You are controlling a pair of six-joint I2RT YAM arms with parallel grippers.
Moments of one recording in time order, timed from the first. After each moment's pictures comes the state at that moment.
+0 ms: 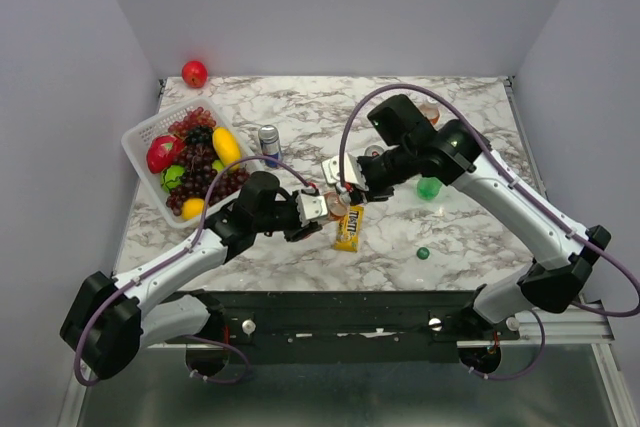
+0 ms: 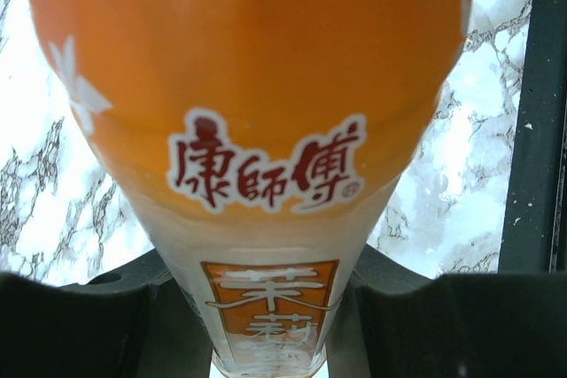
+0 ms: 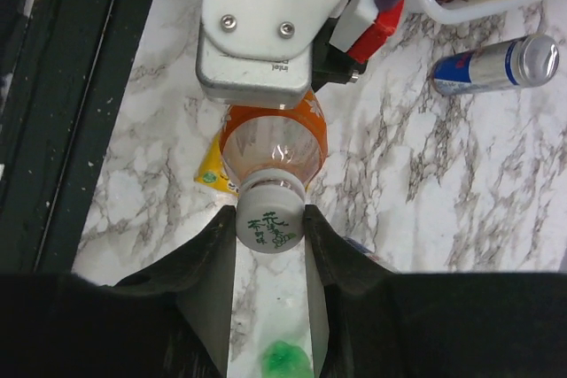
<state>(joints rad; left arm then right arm) -0.67 1.08 0.60 -0.04 0.53 0.49 0.83 1.48 1.71 -1.16 -0.52 -1.04</state>
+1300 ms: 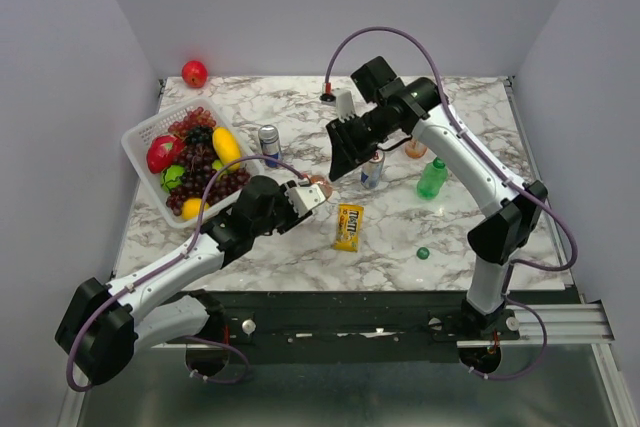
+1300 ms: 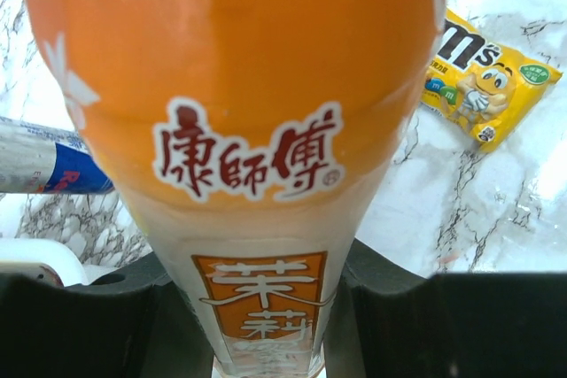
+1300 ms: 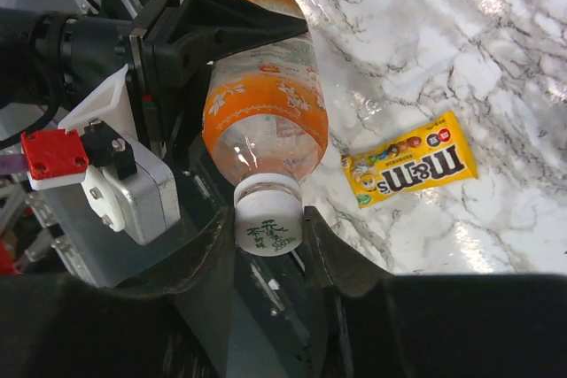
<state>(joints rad) -0.70 1.03 0.58 -0.06 0.10 0.44 0.66 1.86 2.04 -1.22 -0.56 0.01</state>
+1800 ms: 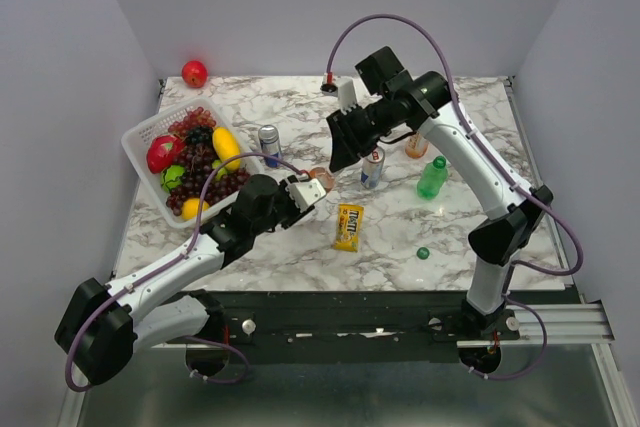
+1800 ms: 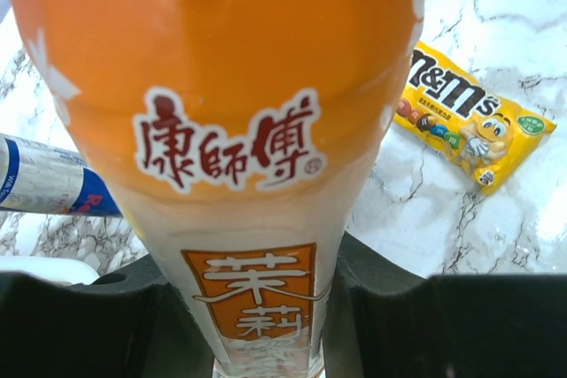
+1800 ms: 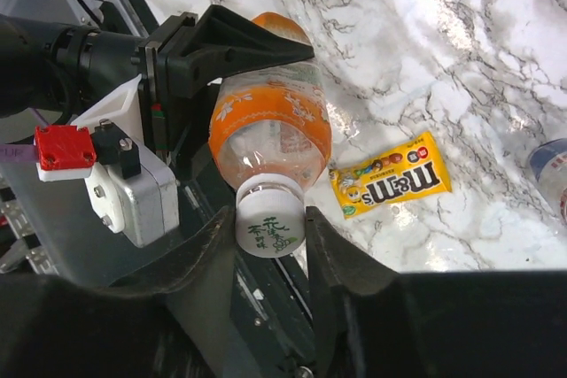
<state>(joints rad) -0.70 1.03 0.58 0.01 0.09 0.41 0.65 1.86 2.13 -1.25 -0.53 -0.02</state>
